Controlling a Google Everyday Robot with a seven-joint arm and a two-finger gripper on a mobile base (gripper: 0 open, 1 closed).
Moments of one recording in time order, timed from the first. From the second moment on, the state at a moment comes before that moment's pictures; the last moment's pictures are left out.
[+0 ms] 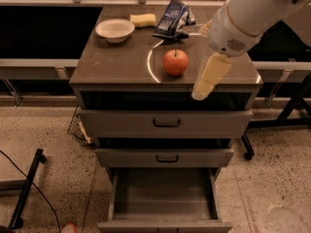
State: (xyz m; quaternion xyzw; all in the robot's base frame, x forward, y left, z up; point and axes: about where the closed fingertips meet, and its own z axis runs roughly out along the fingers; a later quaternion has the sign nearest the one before) arm 0.546 -0.113 0.944 -0.64 0.72 0.01 0.26
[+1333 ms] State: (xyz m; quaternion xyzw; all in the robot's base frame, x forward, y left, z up) arm 0.651 -0.084 0.934 -0.56 0.72 0.05 0.41
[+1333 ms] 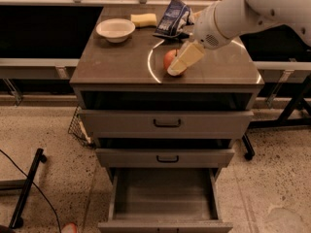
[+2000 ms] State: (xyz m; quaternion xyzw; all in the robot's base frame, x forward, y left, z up) arm 0.698 -0.066 0.888 -0.49 0.75 0.11 0.43
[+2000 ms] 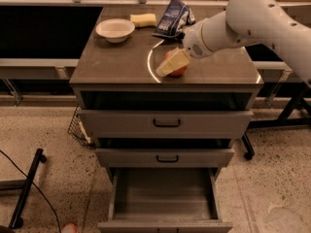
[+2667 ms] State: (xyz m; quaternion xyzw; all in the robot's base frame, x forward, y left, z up) arm 0.712 -0.070 0.858 -0.45 0.77 0.14 0.43
